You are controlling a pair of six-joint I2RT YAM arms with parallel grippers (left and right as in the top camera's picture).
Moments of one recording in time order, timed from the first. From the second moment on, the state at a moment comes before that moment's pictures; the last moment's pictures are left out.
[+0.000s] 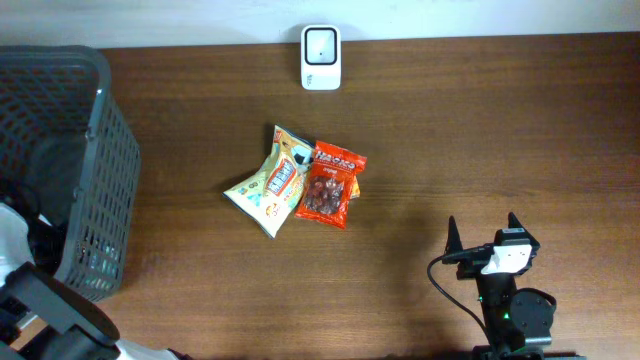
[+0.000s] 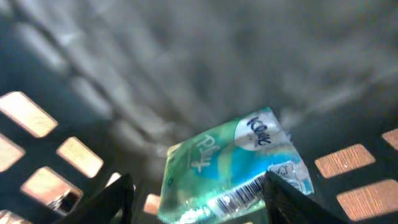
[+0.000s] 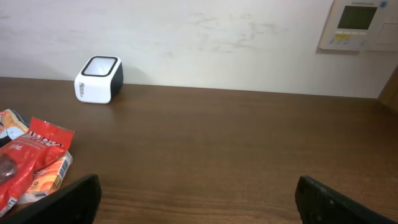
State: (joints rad) left arm 0.75 1.77 1.29 -1.17 -0.02 -0.20; right arm 0.01 0.01 0.01 -0.08 0.00 -0.04
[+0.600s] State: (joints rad) left arm 0.75 1.76 1.26 -1.12 0.06 -0.19; right arm 0.01 0.01 0.01 -0.08 0.00 -0.04
